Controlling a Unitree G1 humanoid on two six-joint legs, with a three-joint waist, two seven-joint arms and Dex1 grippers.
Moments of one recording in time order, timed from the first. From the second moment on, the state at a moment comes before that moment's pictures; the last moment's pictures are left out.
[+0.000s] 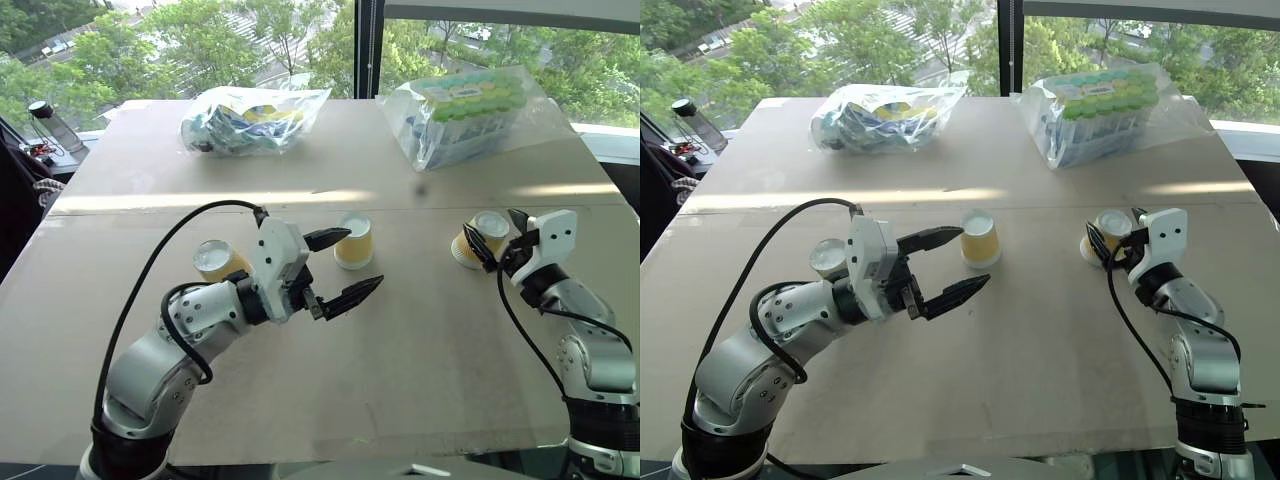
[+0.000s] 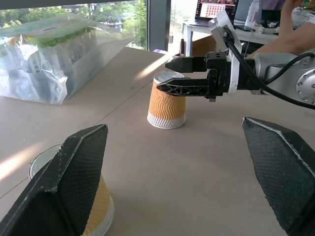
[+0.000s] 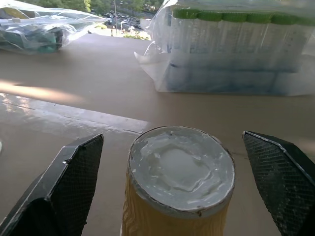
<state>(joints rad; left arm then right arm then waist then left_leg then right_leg) -0.12 0.58 -0.01 -0.73 -0.63 0.60 -0.63 -0.12 -0.34 -0.20 -0.25 0.29 0.33 0.39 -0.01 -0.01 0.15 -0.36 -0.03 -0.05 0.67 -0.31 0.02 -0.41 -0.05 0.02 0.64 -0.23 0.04</state>
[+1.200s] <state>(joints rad) 0.28 0.51 0.07 -0.75 -0.46 0.42 -0.51 -0.29 -0.27 0.12 -0.14 0.28 0.38 0.52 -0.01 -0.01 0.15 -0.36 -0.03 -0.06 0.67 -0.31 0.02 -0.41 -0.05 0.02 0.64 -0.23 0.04</state>
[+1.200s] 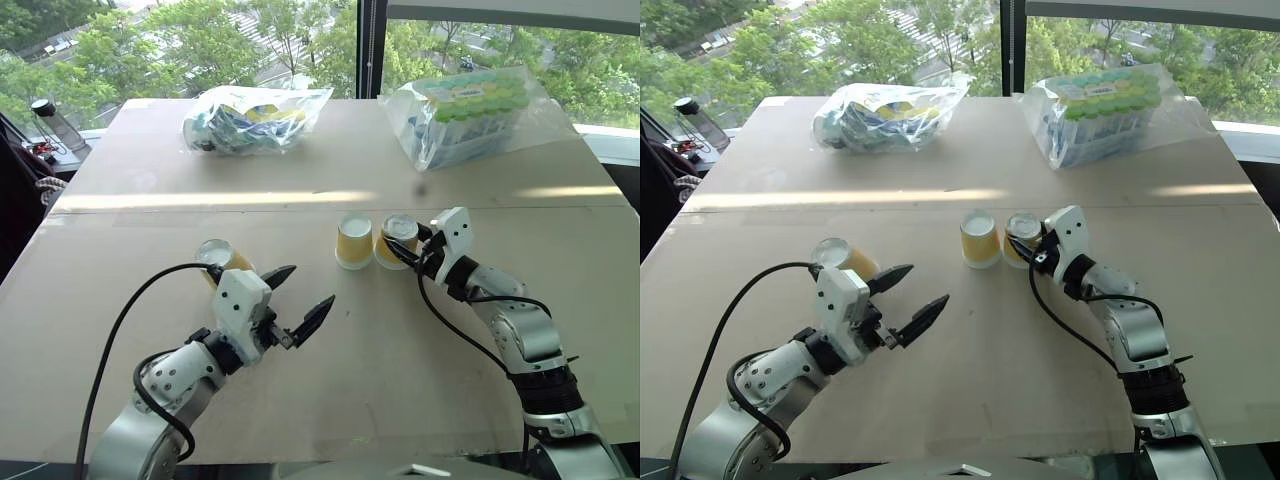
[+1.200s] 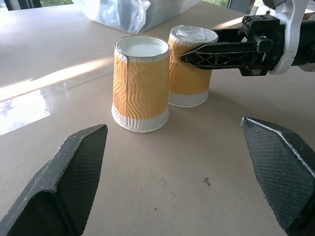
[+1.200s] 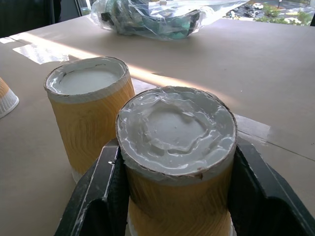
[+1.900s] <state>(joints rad) 0.65 0.14 0.12 -0.78 -0.12 0.05 -0.19 0.15 -0.62 -0.06 -0.37 0.48 0.29 0.96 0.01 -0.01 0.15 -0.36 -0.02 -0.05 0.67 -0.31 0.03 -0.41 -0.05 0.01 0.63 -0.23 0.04</state>
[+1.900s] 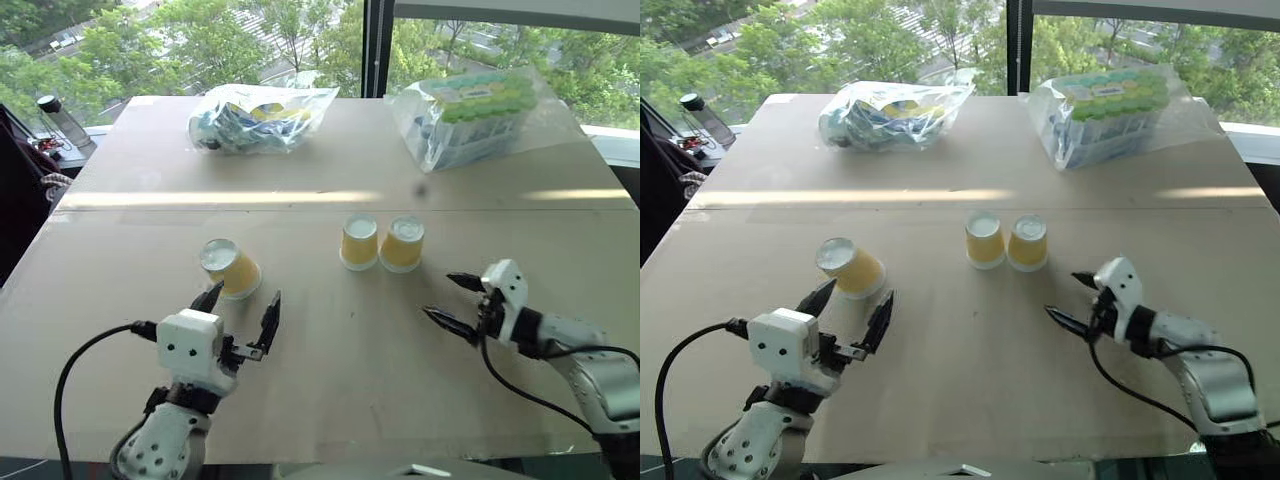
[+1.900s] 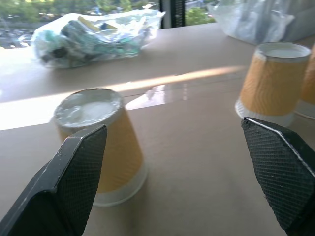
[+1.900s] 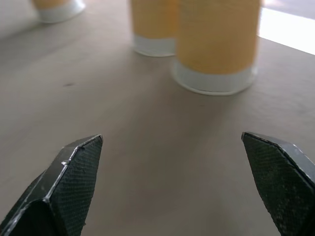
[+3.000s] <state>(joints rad) 0.19 0.17 0.23 -0.34 -0.12 0.01 -0.15 0.19 -0.51 -0.12 -0.50 0.69 0.11 1.03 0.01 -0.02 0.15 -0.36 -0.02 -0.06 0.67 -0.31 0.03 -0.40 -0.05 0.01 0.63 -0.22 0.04</state>
